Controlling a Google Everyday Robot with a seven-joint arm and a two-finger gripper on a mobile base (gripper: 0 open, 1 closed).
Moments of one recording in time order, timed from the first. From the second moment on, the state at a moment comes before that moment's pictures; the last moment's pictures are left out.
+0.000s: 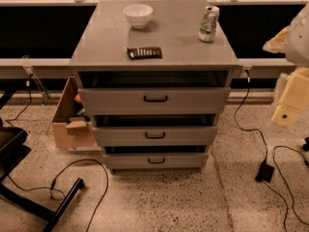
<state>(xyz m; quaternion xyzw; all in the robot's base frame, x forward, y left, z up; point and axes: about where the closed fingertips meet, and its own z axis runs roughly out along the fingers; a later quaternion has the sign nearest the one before) 0.438 -0.216 0.978 -0.60 0.78 -0.04 0.16</state>
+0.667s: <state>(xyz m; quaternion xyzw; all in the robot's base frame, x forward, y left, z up) 0.440 -0.206 0.963 -0.61 0.78 -0.04 0.15</state>
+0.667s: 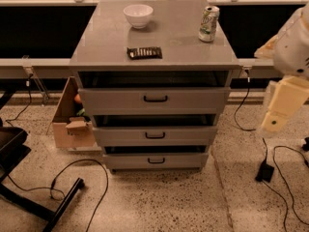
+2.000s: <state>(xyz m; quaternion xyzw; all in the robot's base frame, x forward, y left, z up) 0.602 -0.147 0.748 -0.65 0.72 -0.16 0.18</state>
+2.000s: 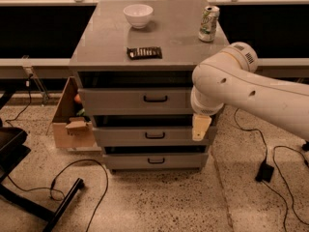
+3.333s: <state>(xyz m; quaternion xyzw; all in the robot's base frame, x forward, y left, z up) 0.661 -0.160 0.694 -0.66 0.72 -0.14 0.14</state>
